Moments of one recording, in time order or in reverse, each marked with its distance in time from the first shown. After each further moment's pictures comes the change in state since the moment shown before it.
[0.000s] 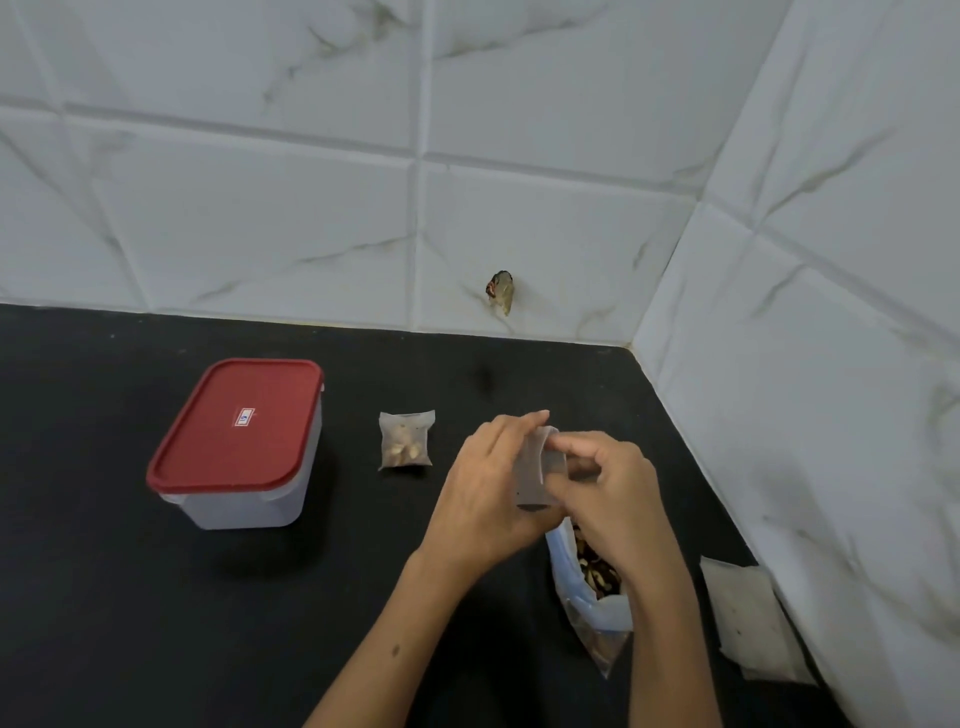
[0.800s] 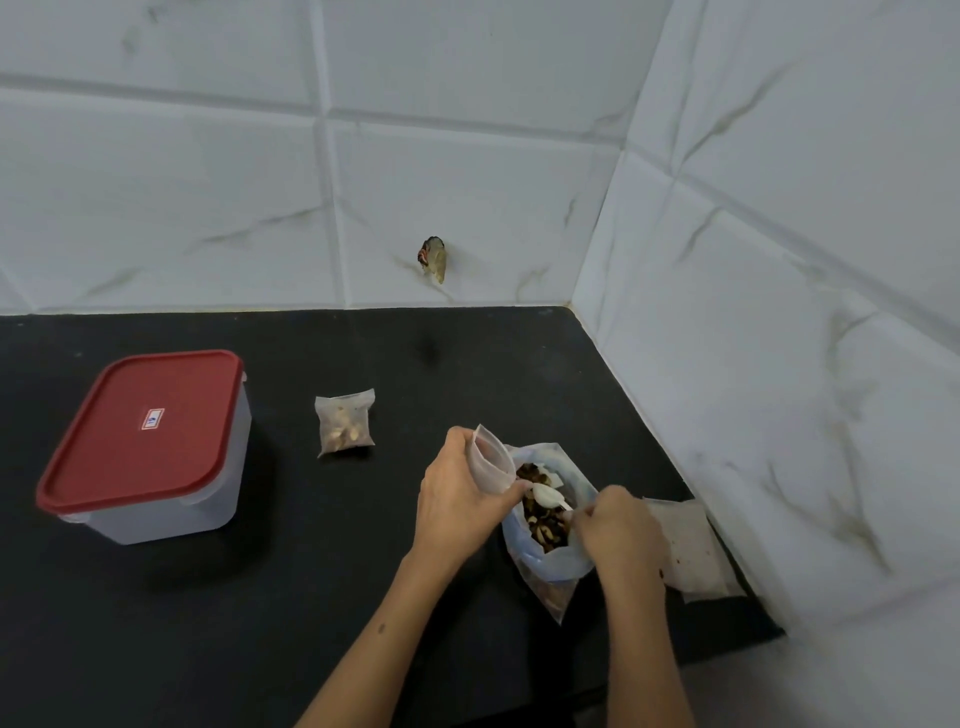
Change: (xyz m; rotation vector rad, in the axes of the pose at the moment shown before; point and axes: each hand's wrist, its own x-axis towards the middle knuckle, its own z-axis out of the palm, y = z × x) left_hand -0.017 -0.007 0.053 -0.195 -0.121 -0.509; right_hand -0.016 0.090 -0.008 -0.549 -0.066 0.814
